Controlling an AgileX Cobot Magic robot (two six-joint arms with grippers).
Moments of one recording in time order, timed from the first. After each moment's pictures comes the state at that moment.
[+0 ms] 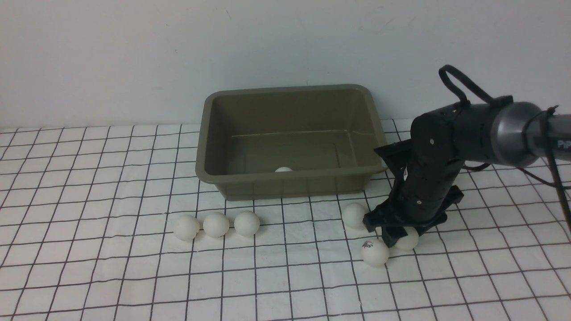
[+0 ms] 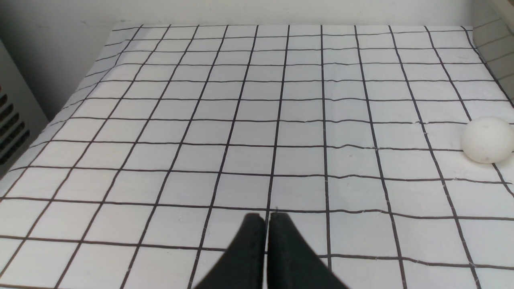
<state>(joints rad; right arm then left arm) 0.40 2.02 -1.34 -0.01 0.93 0.06 0.09 0.00 0.03 0.26 0.39 -0.28</state>
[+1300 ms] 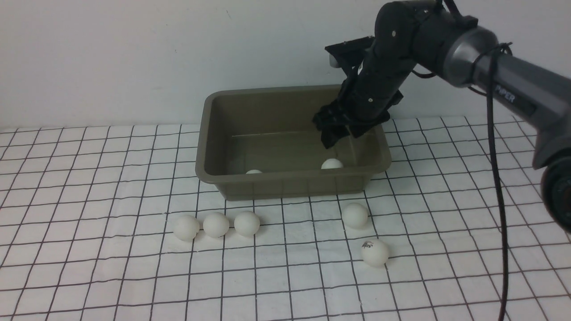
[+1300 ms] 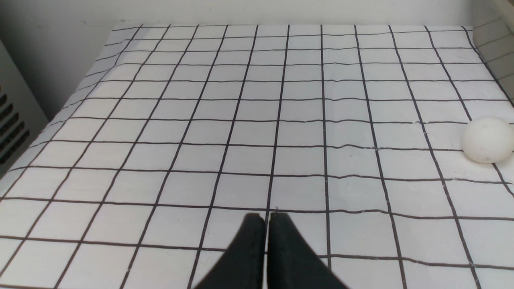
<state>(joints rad) 0.40 2.29 -2.19 0.15 1.24 -0.15 0.09 0.00 0.03 0.26 0.39 -0.28</state>
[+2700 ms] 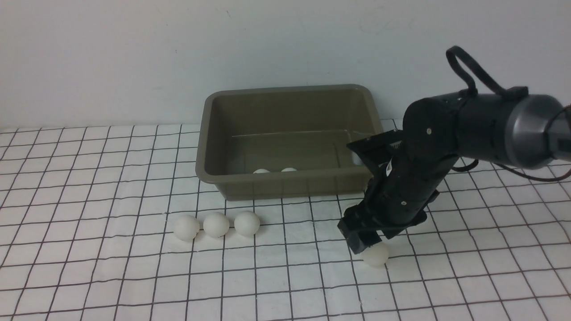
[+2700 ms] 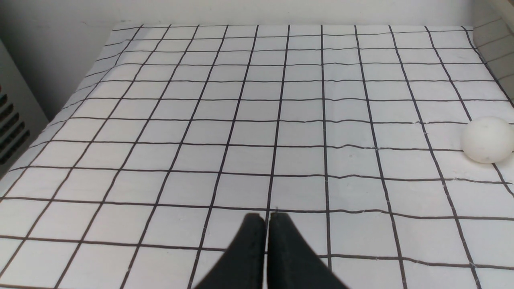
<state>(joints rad) 0.49 1.90 -1.31 0.16 0.94 -0.09 0.09 0.00 0.03 0.26 0.39 -0.28</state>
